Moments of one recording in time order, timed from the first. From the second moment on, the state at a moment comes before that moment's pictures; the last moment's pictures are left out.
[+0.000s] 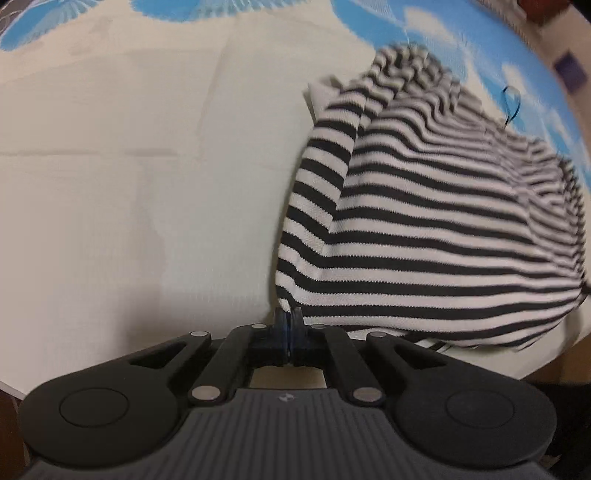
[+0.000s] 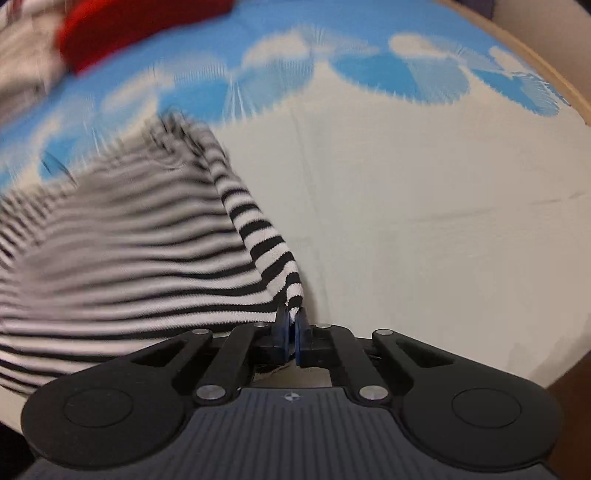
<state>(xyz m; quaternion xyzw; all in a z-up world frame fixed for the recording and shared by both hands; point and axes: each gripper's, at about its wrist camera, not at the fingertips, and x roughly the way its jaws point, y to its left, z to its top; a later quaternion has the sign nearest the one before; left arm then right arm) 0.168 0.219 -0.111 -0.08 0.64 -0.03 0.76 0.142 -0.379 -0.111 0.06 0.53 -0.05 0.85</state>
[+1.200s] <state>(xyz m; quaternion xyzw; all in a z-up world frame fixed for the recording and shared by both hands) 0.279 0.172 -0.085 -0.14 0.51 -0.01 0.85 0.210 -0.317 -0.095 0.02 0.46 -0.04 0.89</state>
